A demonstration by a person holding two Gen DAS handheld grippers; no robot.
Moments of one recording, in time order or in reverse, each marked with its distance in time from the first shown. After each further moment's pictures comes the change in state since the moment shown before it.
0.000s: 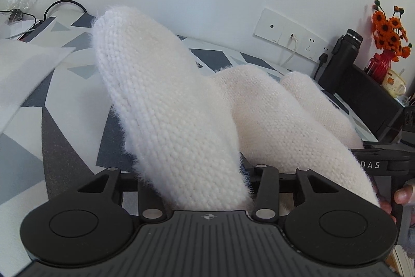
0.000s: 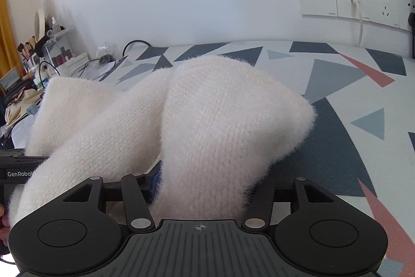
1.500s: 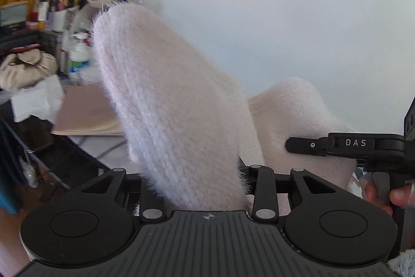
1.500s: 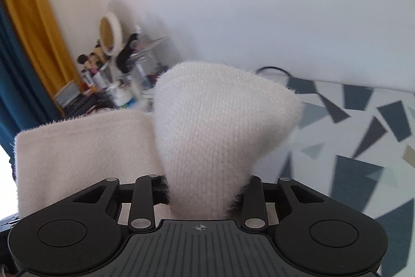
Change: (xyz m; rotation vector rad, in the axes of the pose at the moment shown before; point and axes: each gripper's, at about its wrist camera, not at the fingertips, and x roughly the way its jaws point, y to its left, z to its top) left arm -0.386 0.174 0.047 -0.239 -0.246 0.378; right arm 0.003 0.401 0.138 -0.001 0.050 0.197
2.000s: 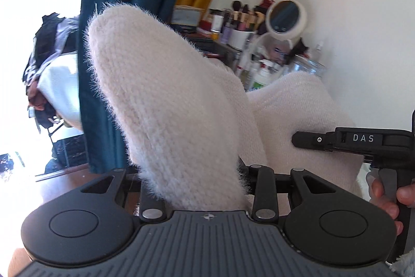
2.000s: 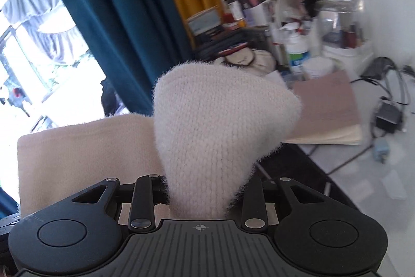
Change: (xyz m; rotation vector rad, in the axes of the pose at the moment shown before) left arm -0.152 0.181 -0.004 -0.296 -0.093 0.544; right arm 0.144 0.302 -0.030 -0.293 0.267 0.442
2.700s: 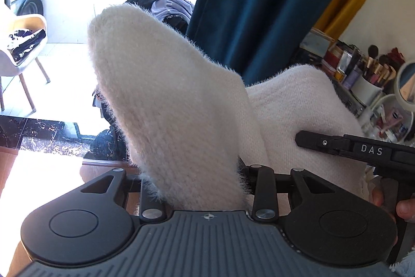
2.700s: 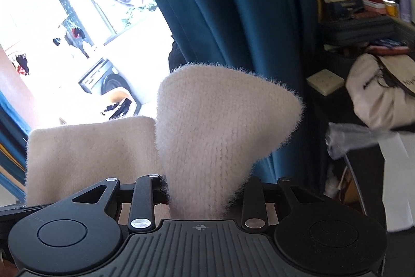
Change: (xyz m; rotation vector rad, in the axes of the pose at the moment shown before) left arm 0.121 0.208 0.114 -0.302 0.008 0.294; right arm 0.313 0.150 0.114 -0.248 0.216 0.302
